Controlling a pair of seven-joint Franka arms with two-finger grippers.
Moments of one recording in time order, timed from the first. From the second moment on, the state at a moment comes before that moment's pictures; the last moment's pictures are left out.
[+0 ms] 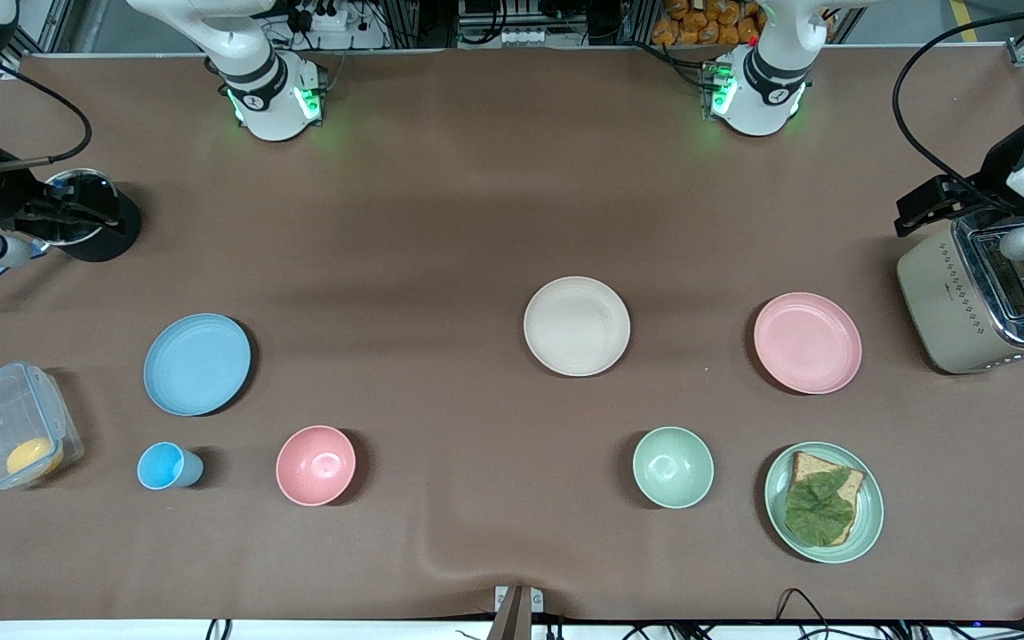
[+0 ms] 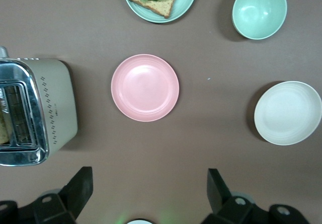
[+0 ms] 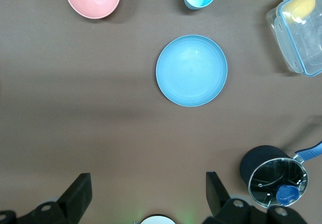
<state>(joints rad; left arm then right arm) 0.01 0.02 -0.10 -1.53 -0.01 1.49 -0.17 0.01 0.04 0.02 -1.54 0.00 1.44 -0.03</state>
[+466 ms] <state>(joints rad) 0.02 0.04 -0.08 -1.53 -0.01 1.48 -0.17 0.01 0.04 0.02 -1.54 0.00 1.44 -0.03</state>
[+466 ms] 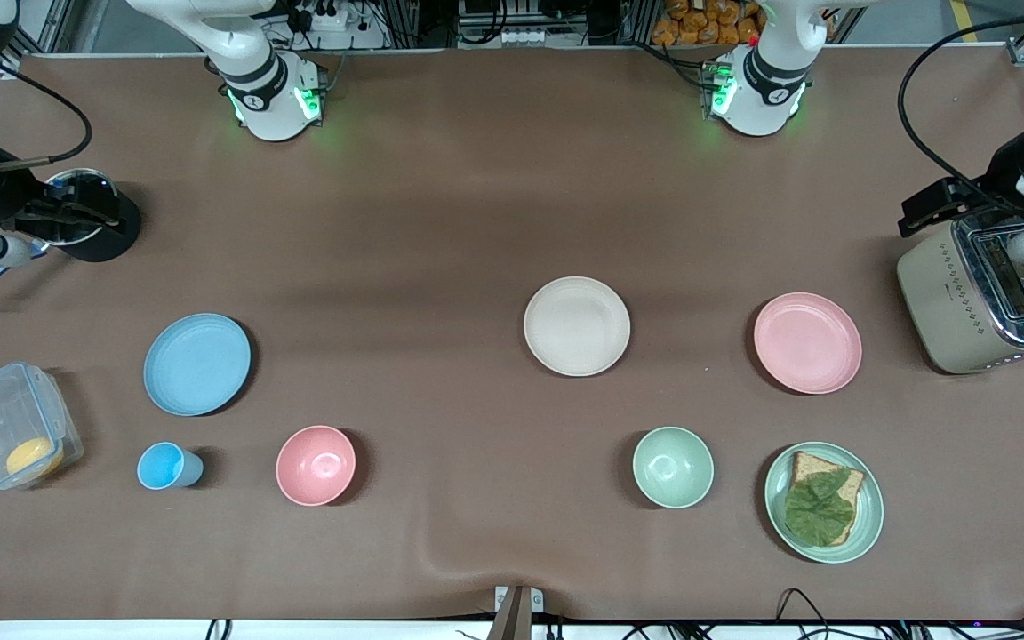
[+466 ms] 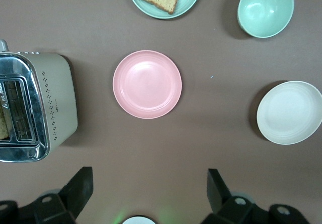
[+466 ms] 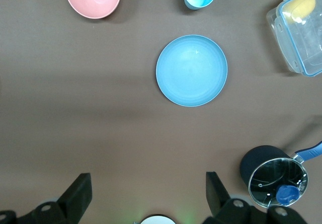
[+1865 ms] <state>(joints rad) 0.25 0.41 -0.08 -2.07 0.02 2.35 -0.03 0.02 0.04 0.02 -1.54 0.00 1.44 -0.03</state>
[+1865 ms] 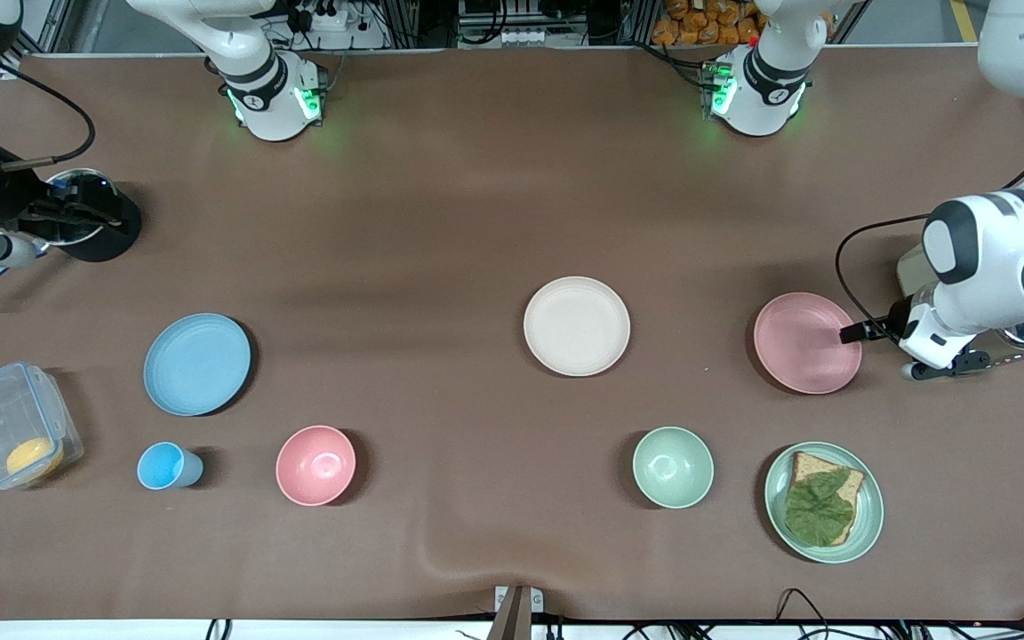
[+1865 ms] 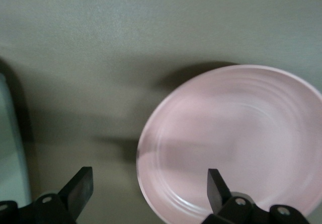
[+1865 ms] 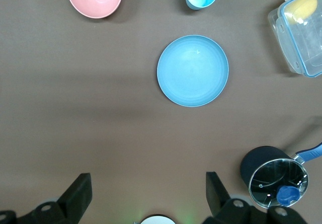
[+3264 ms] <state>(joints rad) 0.25 0.48 -0.08 -2.06 0.02 2.42 -0.03 -0.09 0.38 0.00 -1.62 0.00 1.79 -0.03</state>
